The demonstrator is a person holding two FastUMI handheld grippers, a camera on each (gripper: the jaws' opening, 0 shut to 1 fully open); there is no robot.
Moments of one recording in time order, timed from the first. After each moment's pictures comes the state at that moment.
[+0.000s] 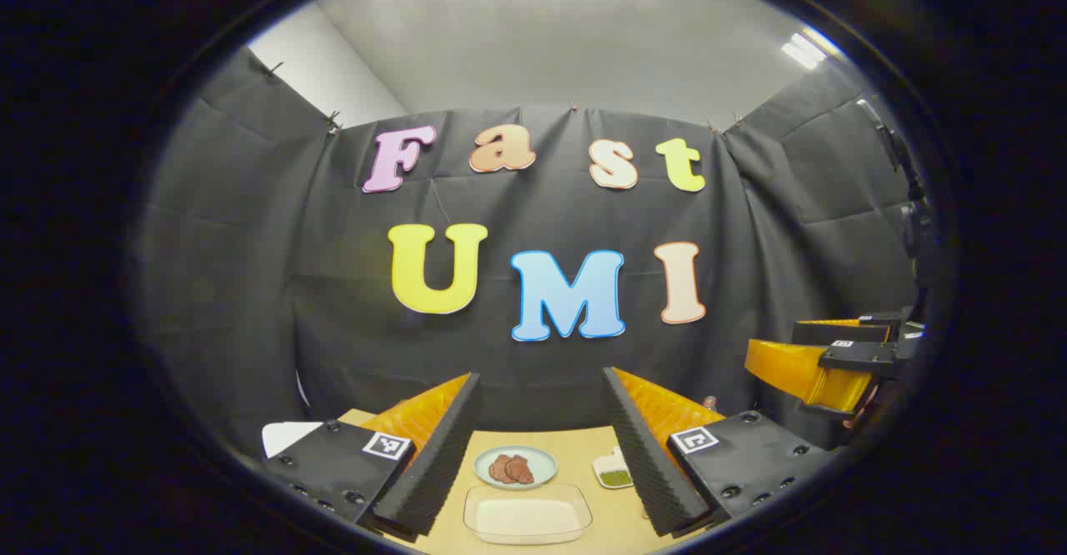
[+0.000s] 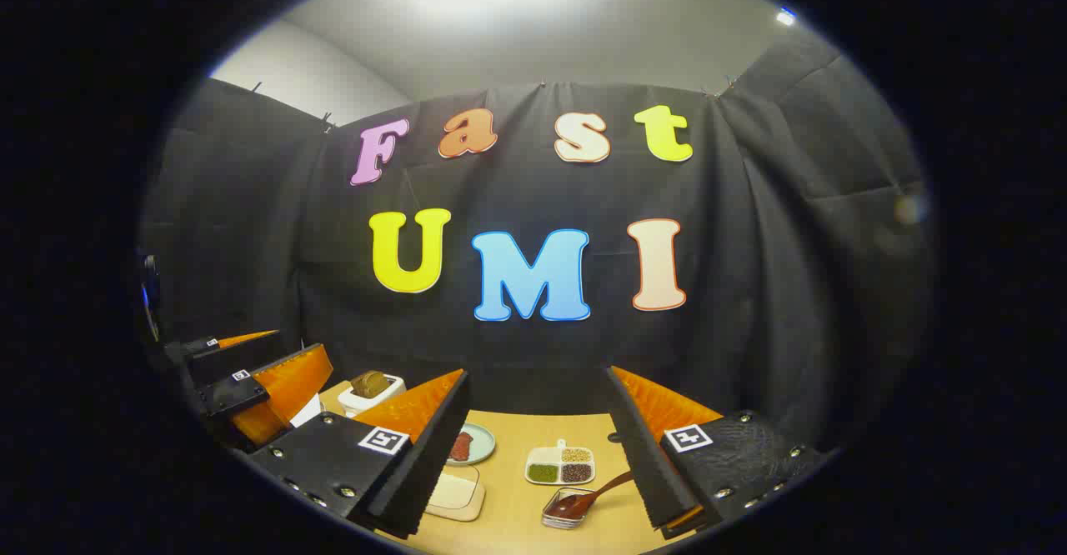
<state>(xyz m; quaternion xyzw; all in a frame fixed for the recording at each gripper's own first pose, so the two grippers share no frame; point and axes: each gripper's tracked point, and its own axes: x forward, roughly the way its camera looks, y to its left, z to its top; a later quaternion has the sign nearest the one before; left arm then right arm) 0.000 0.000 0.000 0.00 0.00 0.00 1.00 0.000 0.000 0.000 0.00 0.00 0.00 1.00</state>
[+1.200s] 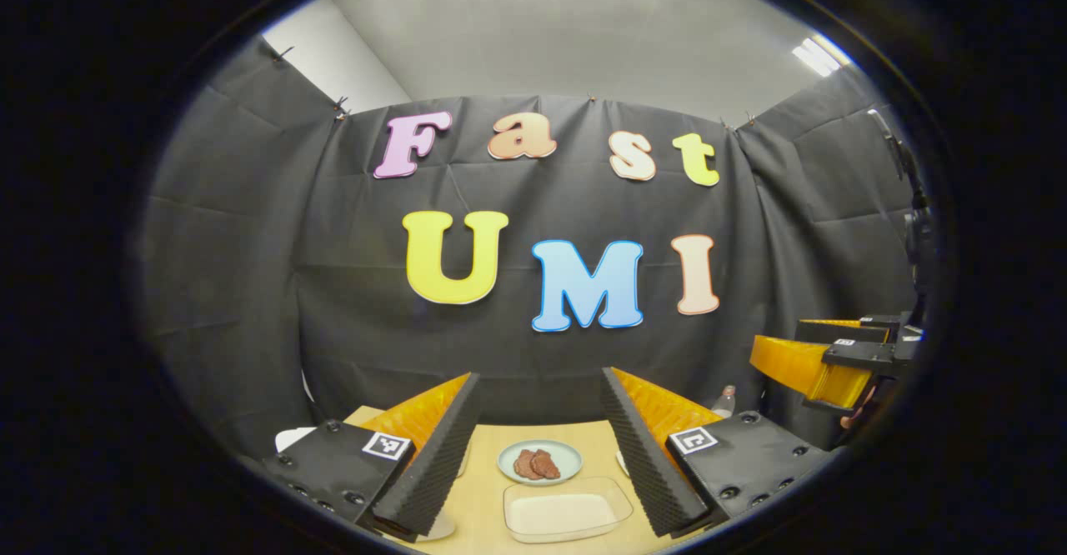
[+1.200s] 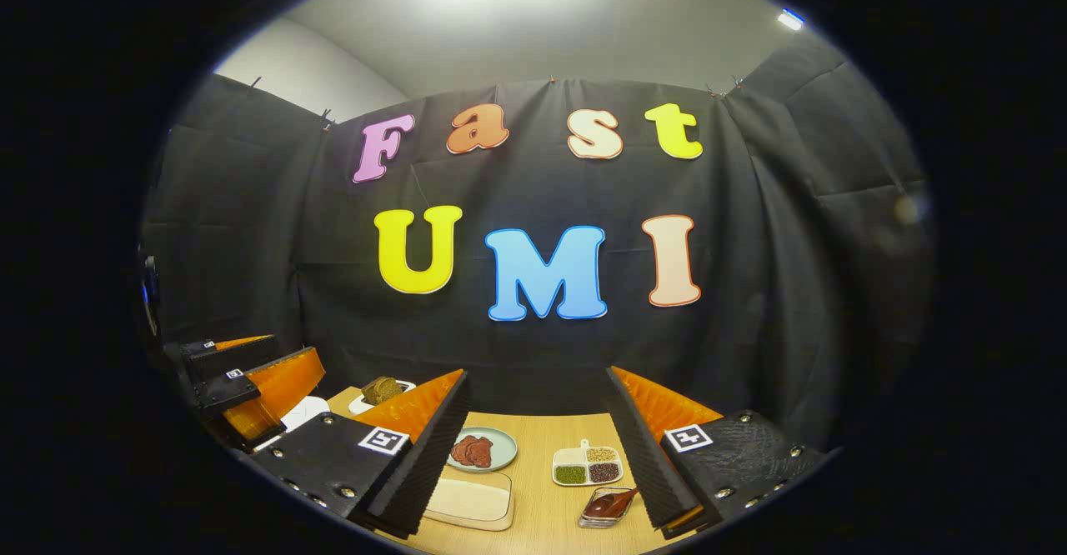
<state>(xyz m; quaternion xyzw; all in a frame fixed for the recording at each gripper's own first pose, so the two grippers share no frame) 0.006 0.089 -0.015 -0.01 0.02 0.01 1.00 0.016 0.055 -0.008 -0.01 0.01 0.00 1.00</state>
